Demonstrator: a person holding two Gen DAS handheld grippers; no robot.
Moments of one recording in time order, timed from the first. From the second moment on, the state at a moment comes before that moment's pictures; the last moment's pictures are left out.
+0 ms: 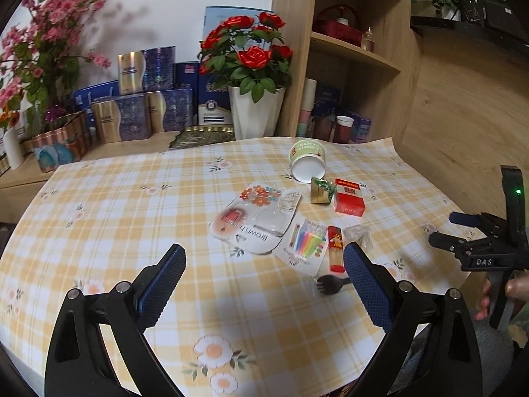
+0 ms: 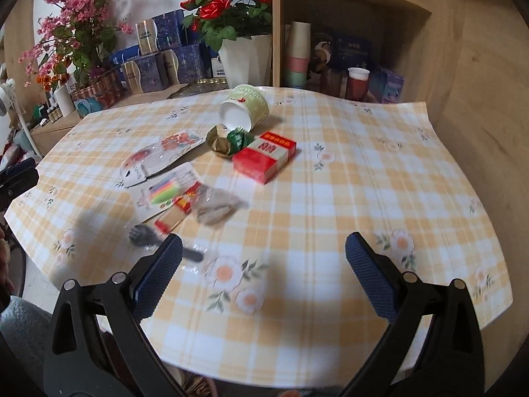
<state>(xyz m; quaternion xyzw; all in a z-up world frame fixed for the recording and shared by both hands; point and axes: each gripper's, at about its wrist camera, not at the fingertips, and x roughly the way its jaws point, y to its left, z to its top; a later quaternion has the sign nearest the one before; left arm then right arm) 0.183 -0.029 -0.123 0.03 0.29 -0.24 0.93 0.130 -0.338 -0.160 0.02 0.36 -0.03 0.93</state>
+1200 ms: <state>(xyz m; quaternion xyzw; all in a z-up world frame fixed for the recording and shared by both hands) 0.385 -0.138 -0.209 0.16 0.40 -0.32 0.84 0.243 -0.387 -0.191 0.09 0.40 0.02 0.91</state>
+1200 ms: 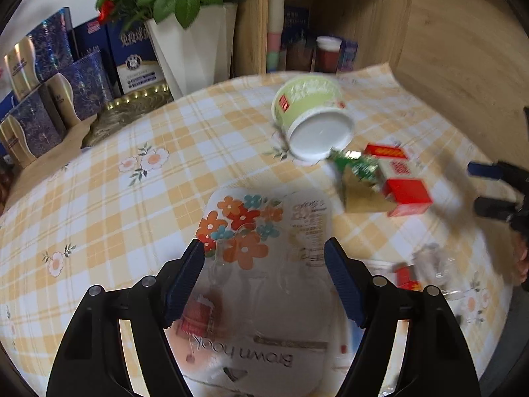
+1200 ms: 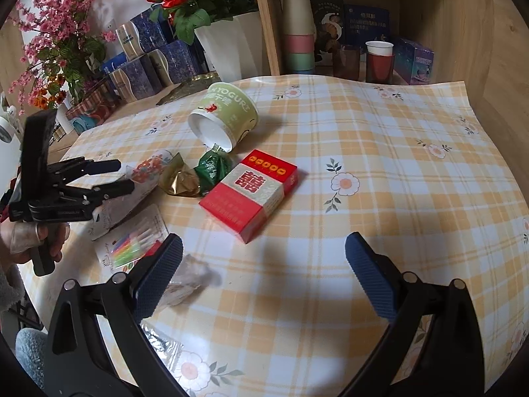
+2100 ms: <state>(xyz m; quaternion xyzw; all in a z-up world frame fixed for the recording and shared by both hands) 0.384 -0.056 -0.190 0.04 0.39 -0.27 0.88 0.441 -0.378 -0.185 0.26 0.46 0.04 0.84</state>
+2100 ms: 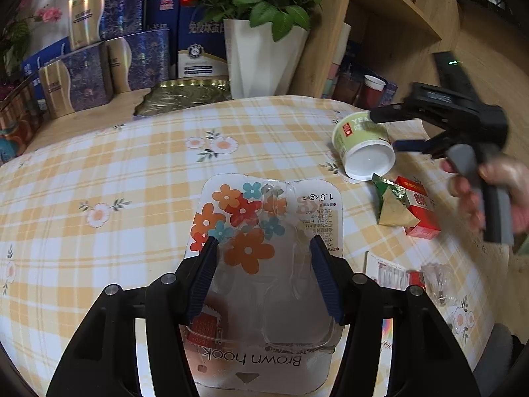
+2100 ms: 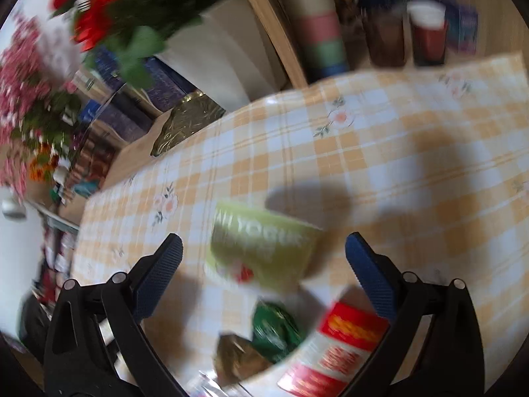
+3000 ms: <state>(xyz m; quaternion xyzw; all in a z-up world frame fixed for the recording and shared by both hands) 0.290 -0.018 -0.113 0.00 0.34 -0.28 0.90 0.333 -0.378 -0.122 0.30 0.36 0.09 0.88</state>
